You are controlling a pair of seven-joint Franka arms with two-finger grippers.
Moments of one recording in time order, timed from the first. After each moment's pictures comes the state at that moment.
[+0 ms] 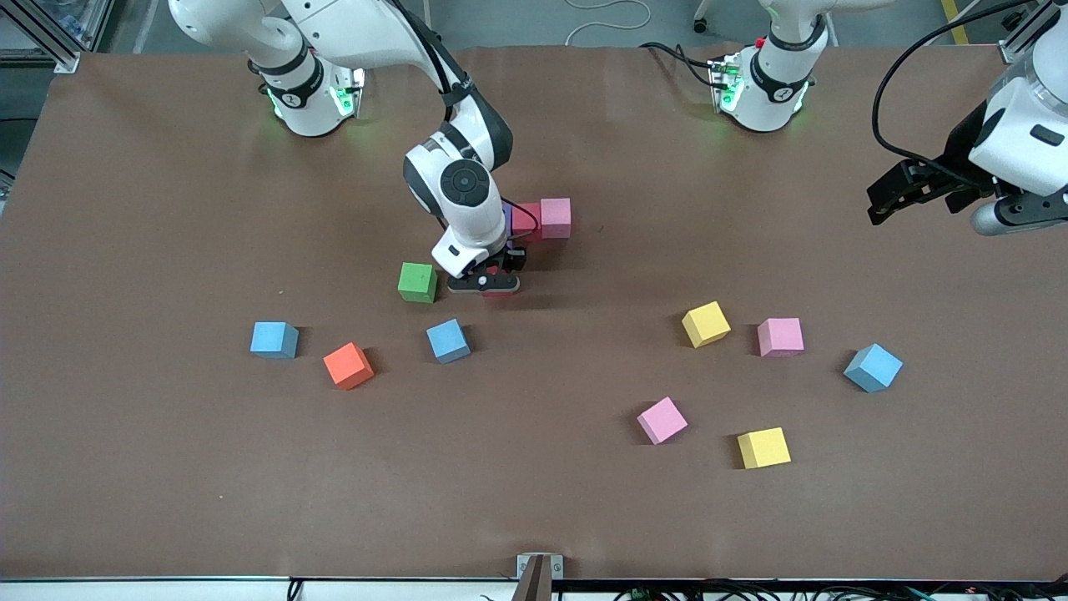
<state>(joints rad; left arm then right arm) -0.01 0.05 -0.18 -1.43 0.03 1.47 -0.32 0.87 0.52 -0.10 -1.93 0.14 2.45 0.67</state>
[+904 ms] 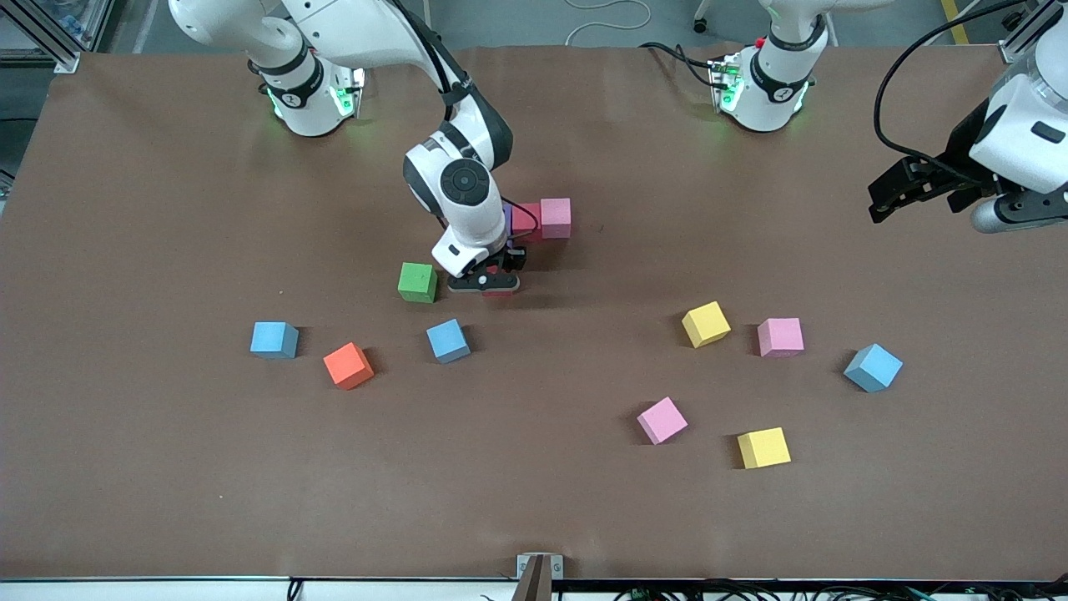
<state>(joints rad) -0.01 0.05 -0.18 -1.42 0.03 1.47 -0.28 0.87 0.52 -0.10 -1.93 0.14 2.45 0.67</state>
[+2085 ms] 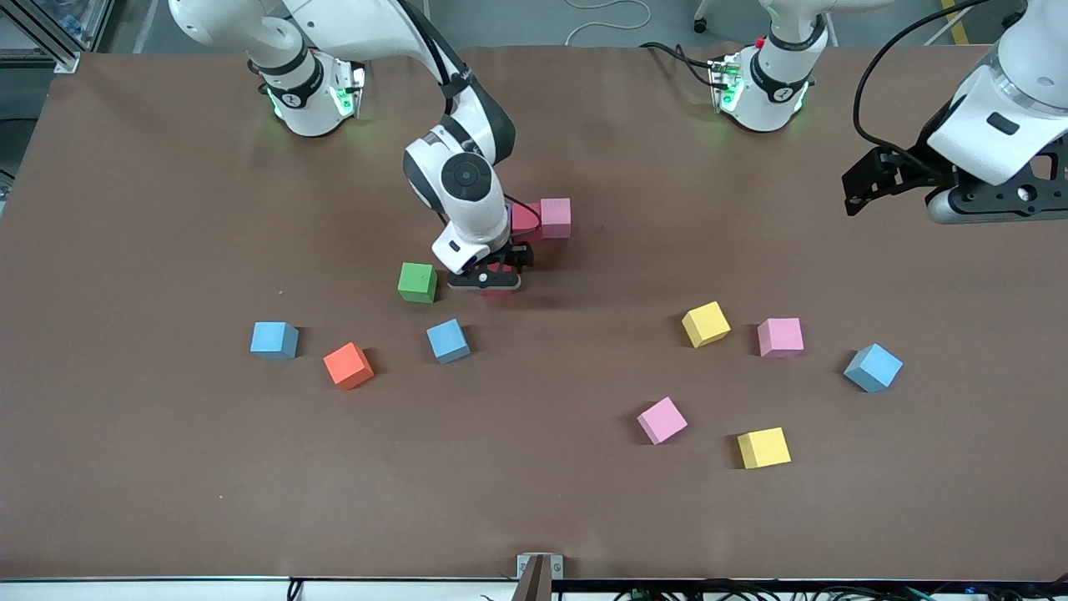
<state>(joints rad) -0.01 0.05 -0.22 -1.43 0.03 1.47 -0.24 0.87 0.48 -0.12 -1.88 0.14 2.35 0.70</state>
